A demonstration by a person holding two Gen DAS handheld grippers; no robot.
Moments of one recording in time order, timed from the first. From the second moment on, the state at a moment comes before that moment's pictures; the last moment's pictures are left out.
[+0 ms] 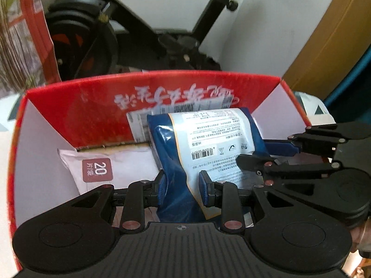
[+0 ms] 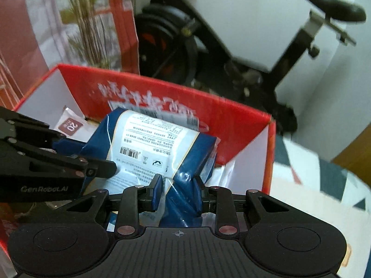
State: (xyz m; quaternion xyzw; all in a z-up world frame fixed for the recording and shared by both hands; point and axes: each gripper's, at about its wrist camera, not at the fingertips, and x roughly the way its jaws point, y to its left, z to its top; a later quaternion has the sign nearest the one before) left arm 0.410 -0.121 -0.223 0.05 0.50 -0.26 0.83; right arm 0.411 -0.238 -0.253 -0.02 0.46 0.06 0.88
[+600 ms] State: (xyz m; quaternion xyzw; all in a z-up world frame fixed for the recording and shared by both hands) left arm 0.423 -0.129 -0.239 0.07 0.54 -0.24 0.80; right arm 0.431 -0.224 -0.277 -0.04 0.54 0.07 0.84
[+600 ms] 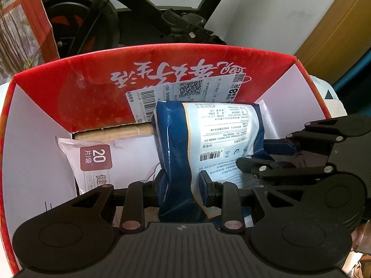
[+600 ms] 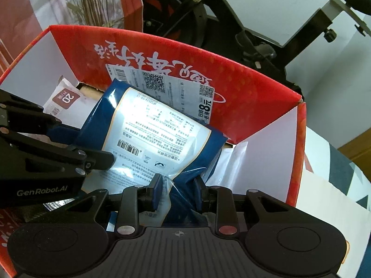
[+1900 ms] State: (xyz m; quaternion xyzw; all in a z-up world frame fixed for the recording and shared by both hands) left arm 0.214 0.023 -0.170 -0.02 0.36 -0.19 0.91; right arm 0.177 -0.237 -0.198 0.11 0.26 0.06 0.96
